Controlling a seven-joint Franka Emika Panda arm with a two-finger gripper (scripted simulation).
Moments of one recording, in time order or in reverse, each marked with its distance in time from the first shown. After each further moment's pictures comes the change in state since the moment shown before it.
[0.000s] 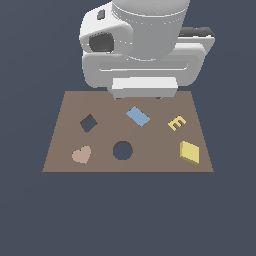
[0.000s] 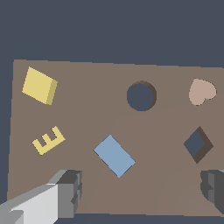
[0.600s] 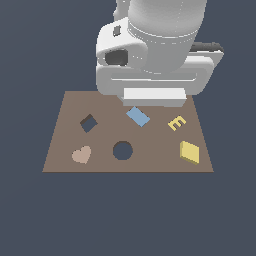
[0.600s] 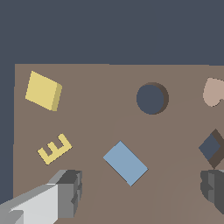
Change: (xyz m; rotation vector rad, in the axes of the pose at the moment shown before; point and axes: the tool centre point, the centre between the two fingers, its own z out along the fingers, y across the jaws) arm 0.008 -0.019 0.014 0.001 -0.001 0.031
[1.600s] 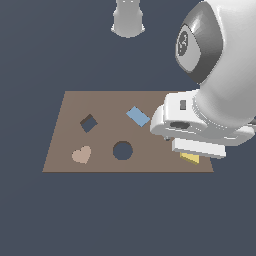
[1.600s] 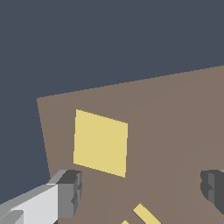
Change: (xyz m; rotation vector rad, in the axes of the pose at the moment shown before) arm 0.060 -0.113 0.090 0.007 -0.013 0.177
